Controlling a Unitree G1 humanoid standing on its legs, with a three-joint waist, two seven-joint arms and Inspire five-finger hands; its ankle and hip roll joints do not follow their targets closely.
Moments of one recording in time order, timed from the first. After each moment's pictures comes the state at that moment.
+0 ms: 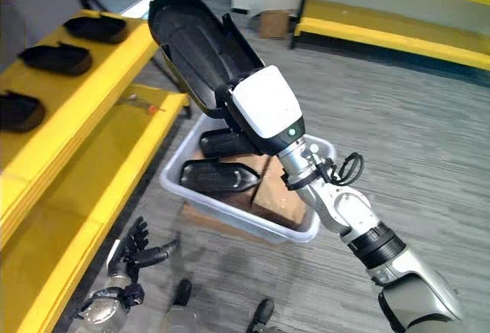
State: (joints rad) left arm 0.16 0.31 -0.19 0.28 -0.46 -0.11 0.19; right arm -0.59 -0.78 0.51 0.01 -0.84 -0.05 -0.50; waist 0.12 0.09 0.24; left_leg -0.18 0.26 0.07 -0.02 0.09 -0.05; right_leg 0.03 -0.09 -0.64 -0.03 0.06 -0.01
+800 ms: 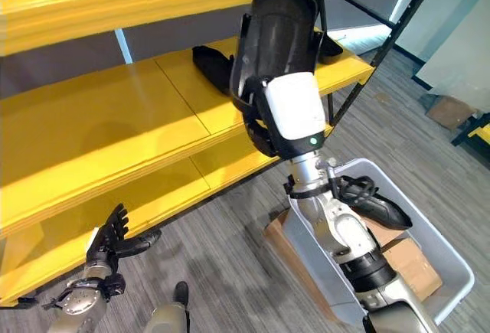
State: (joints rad) left arm 0.18 0.43 -0.07 0.23 -0.42 -0.12 0.19; right arm -0.51 -0.54 0.39 -0.10 -0.82 -0.01 -0.45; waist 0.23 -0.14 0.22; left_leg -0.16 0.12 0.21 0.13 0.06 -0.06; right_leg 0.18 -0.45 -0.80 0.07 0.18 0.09
